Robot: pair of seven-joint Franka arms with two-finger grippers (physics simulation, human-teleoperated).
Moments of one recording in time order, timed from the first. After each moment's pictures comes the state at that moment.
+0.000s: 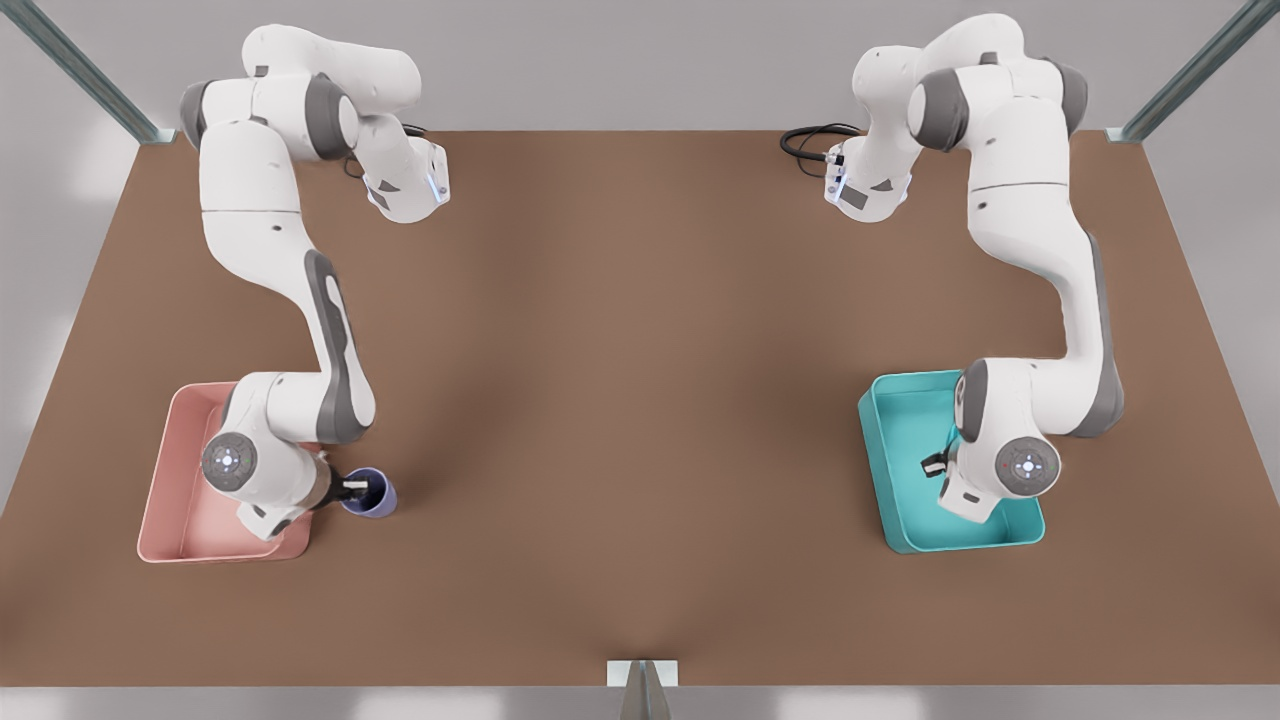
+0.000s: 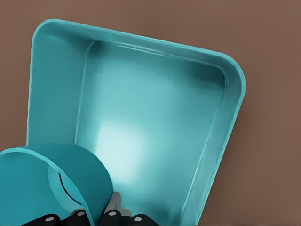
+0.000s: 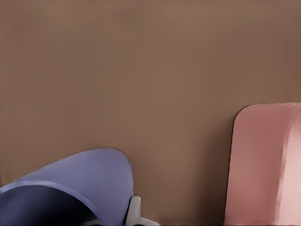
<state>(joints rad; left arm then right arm) -0.18 0.67 0.17 -1.42 0.10 1.78 -0.41 0.11 0.66 -0.10 -1.46 0.09 2.08 -0.14</state>
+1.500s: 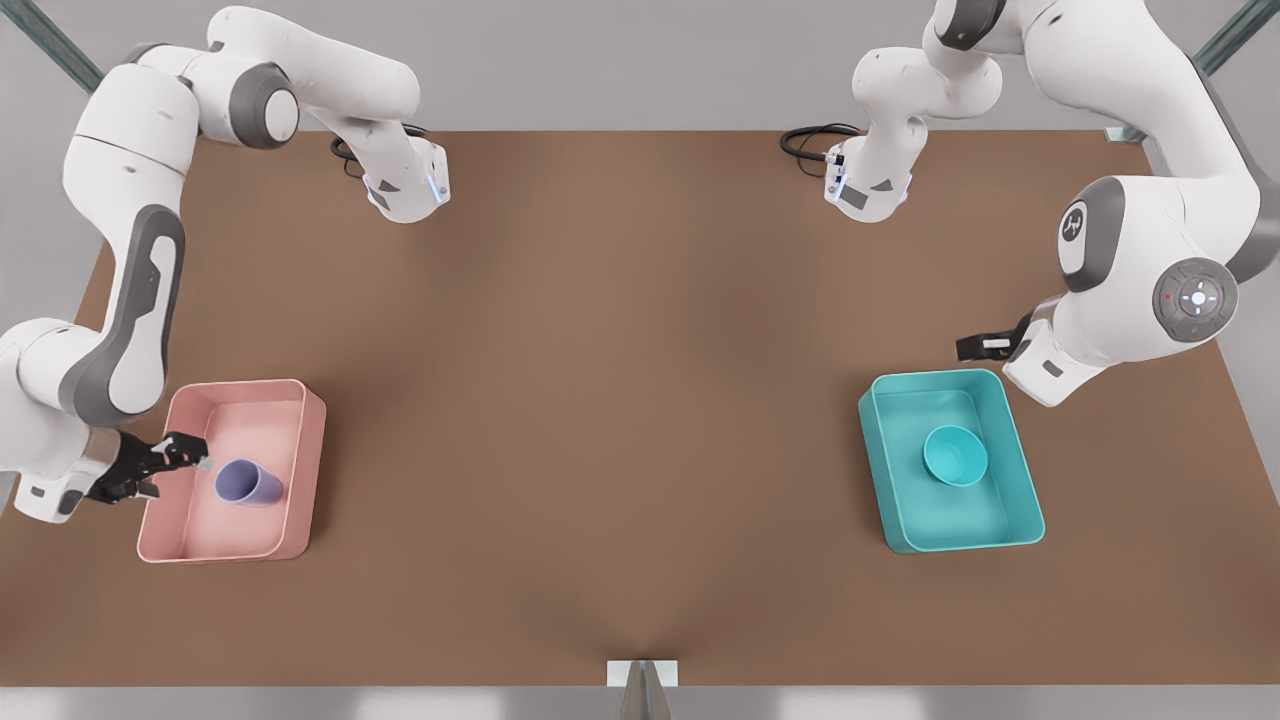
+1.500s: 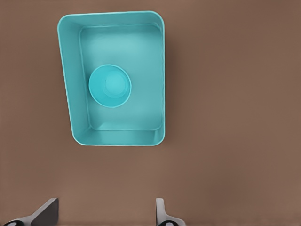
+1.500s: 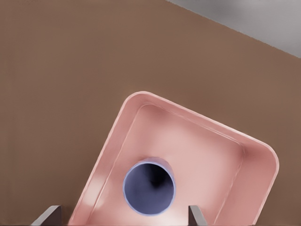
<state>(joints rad) -0.14 0.27 0.08 -1.34 0.02 1.33 -0.11 -0.15 0.60 -0.12 -1.23 0.19 1.78 -0.79</state>
